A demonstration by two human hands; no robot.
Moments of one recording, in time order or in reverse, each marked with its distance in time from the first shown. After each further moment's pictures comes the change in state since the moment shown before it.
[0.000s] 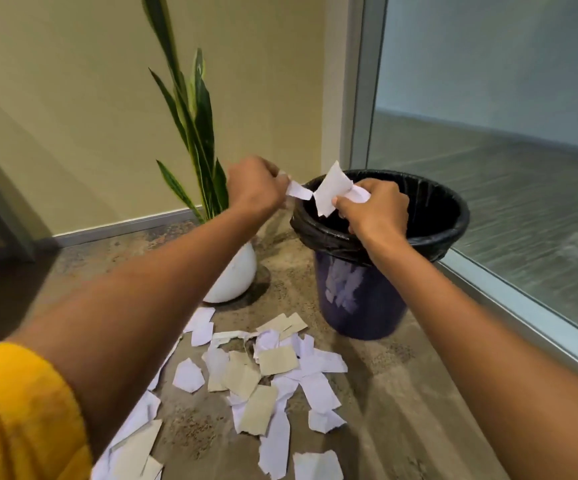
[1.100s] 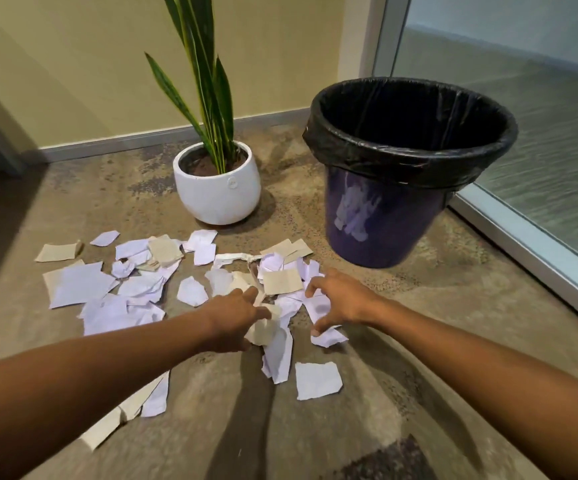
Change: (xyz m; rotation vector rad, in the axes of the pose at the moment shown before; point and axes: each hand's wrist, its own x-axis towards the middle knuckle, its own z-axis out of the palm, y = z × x) left_hand -0.155 -0.207 0.013 1.012 -1.136 0.288; right_hand -0.112 0.156 0.064 -0.744 -1.084 -0.243
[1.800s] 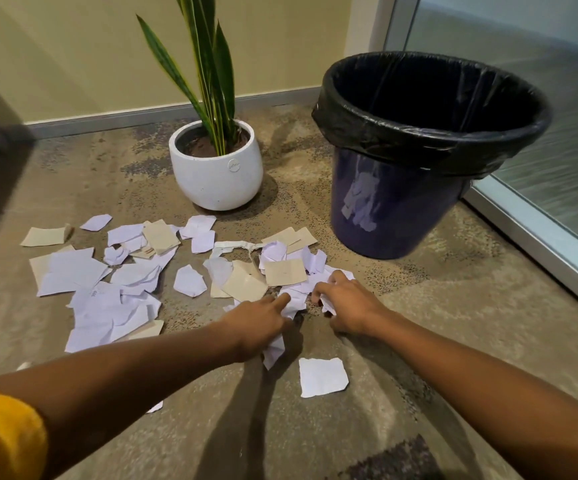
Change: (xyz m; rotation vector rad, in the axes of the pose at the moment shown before) left_hand 0.026 0.025 0.025 0.067 0.133 0.169; right_hand 0.017 0.013 0.037 -0.113 0.027 0.073
